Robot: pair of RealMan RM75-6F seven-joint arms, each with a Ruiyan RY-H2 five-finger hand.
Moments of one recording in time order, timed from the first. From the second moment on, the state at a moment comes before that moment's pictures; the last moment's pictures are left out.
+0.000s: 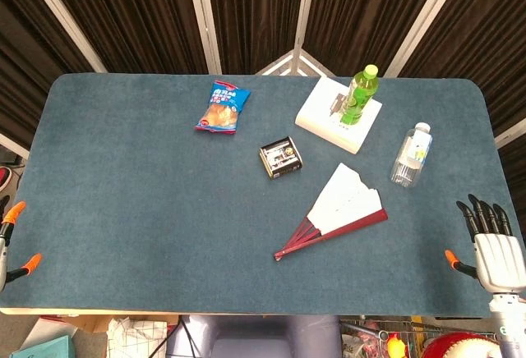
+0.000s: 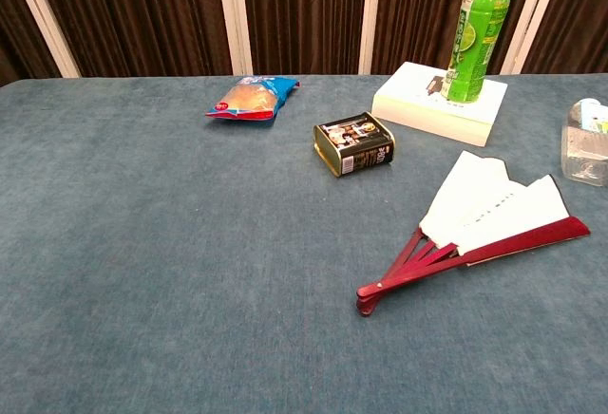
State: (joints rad) left arm -0.01 -1.21 -0.07 -1.55 1.45 1.57 0.13; right arm 0.08 -1.19 0.08 -1.47 -1.48 1.47 -0.01
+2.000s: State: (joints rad) left arm 0.00 -1.20 -0.07 -1.56 1.44 1.58 0.13; right arm 0.29 -1.51 0.02 -1.27 -1.65 1.27 -0.04
